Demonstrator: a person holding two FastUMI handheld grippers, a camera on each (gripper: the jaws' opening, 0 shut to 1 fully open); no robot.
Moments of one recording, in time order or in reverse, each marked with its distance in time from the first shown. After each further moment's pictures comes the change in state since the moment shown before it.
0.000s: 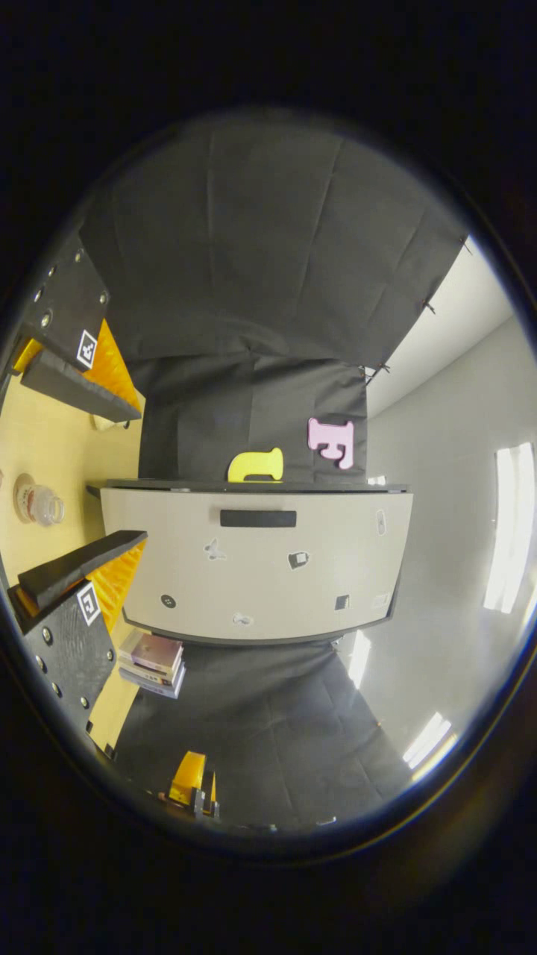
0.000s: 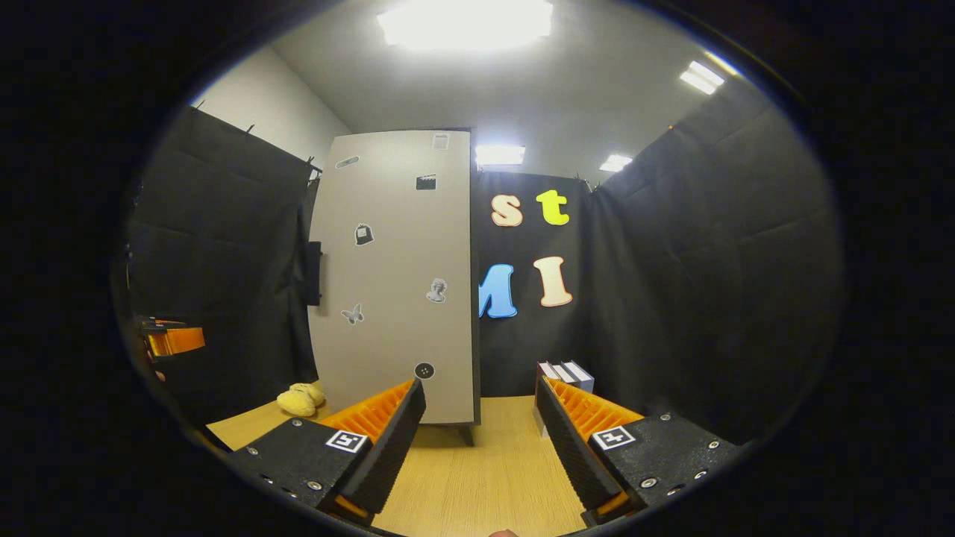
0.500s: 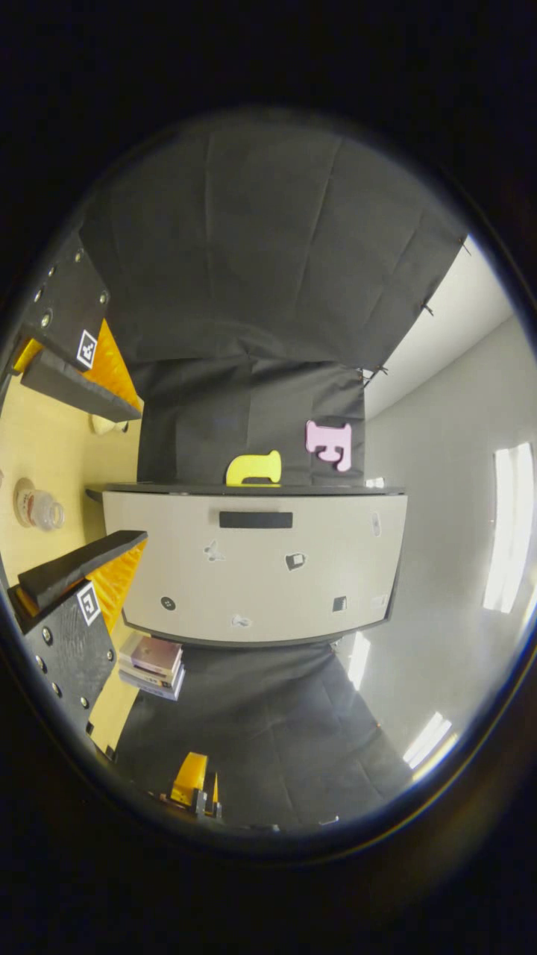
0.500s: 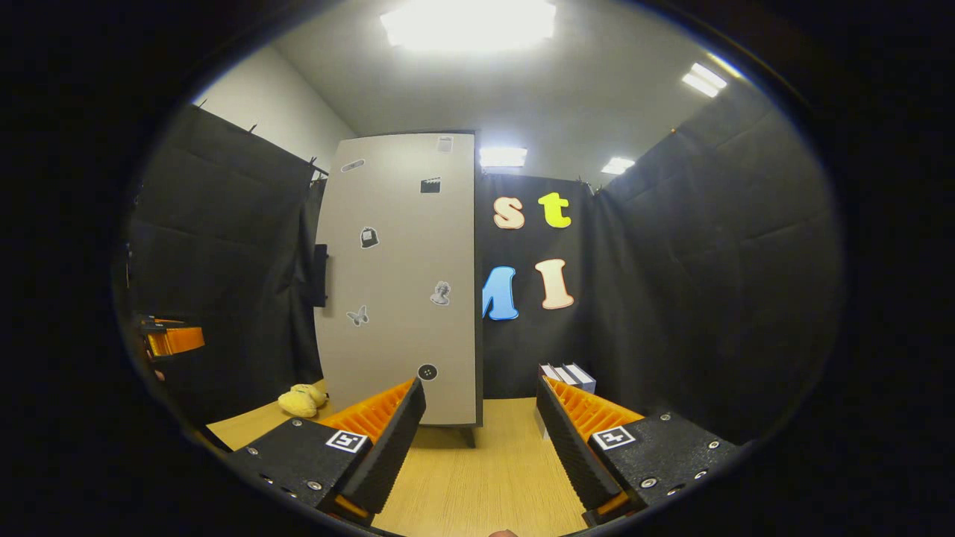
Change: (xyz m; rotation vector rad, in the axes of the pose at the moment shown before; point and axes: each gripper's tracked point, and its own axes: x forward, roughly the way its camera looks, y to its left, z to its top) left arm -0.007 0.002 0.003 0.007 -0.006 0.019; right arm -0.001 0.006 0.004 -0.008 -0.008 0.001
